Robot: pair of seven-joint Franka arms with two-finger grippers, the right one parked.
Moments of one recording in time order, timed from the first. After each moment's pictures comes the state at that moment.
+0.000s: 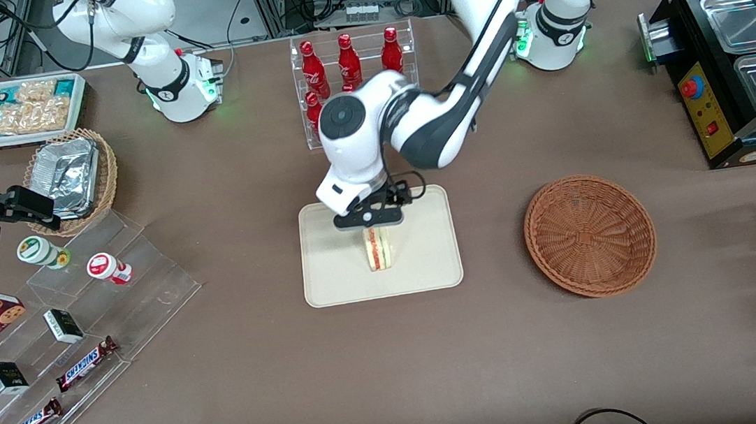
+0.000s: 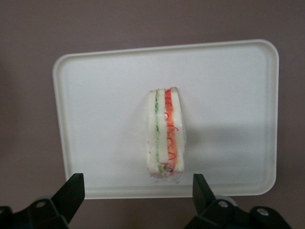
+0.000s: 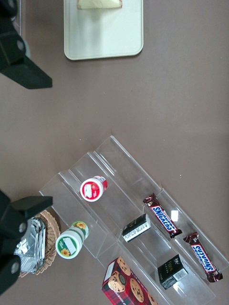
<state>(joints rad) -0.75 0.61 -0.11 -1.34 0.14 1.92 -0.88</state>
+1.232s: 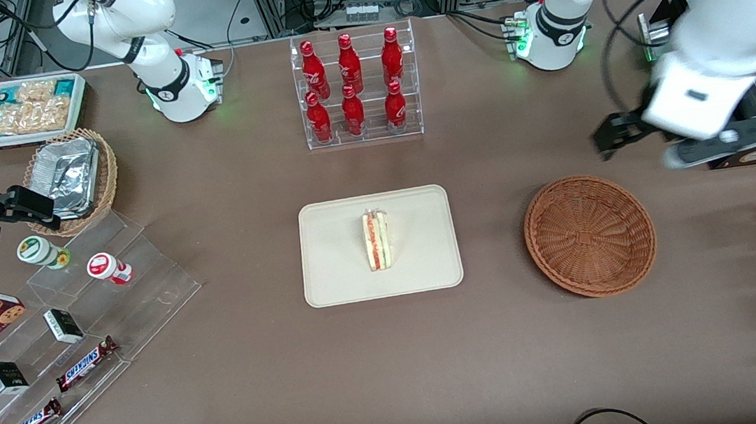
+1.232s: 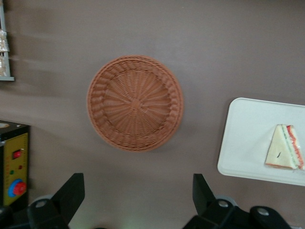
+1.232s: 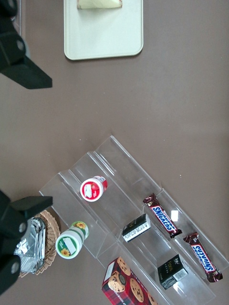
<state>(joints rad) -0.12 0.10 -0.10 -1.40 0.04 1.46 -0.37</state>
